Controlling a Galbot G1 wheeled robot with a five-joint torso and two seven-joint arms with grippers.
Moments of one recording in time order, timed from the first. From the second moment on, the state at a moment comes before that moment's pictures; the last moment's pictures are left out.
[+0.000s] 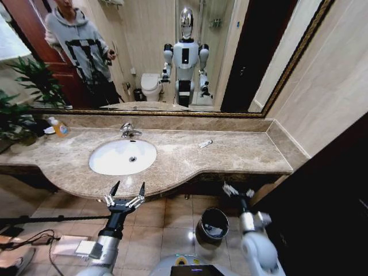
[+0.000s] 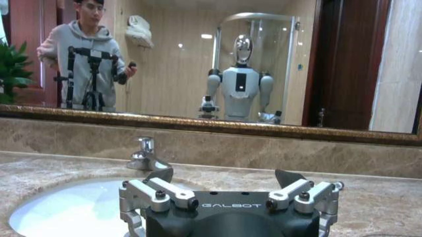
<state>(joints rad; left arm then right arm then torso) 1.93 -1.44 -0.60 -2.42 -0.21 -0.08 0.08 -1.50 1.45 0.56 2.11 0.33 -0.07 0.10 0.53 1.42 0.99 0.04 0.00</state>
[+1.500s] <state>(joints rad) 1.93 -1.44 -0.60 -2.42 -0.21 -0.08 0.08 -0.57 1.53 0.21 1.15 0.25 -0.14 0.43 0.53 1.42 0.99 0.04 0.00</state>
